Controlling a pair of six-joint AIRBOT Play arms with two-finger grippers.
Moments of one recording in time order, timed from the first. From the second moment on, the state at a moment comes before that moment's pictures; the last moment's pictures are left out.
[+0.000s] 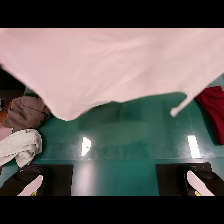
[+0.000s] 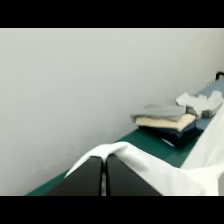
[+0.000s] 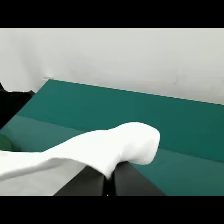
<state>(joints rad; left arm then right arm) -0.10 -0.91 2.17 0.94 -1.12 -1.22 -0.14 -0.88 2.04 -1.05 1.37 1.54</state>
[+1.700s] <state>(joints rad) 0.14 -1.54 1.66 1.15 -1.41 -1.41 -0.26 -1.24 1.45 -1.04 1.32 1.53</state>
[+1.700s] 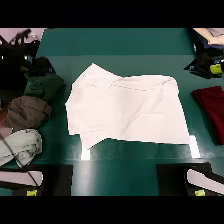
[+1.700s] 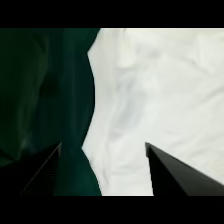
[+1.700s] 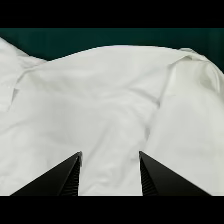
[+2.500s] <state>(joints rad) 0.17 -0.96 0.46 0.85 -1.10 -1.22 -0.26 -1.16 1.45 -1.04 1.39 1.52</state>
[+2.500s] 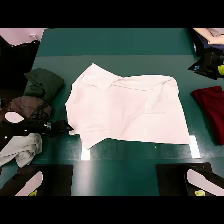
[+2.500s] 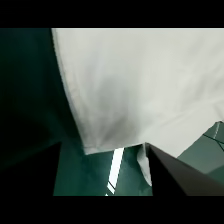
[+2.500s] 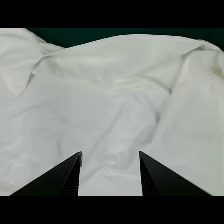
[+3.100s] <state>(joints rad) 0.06 -0.96 0.43 0.83 -1.02 -1.22 -0.26 -1.16 1.45 -1.04 1.42 1.52</state>
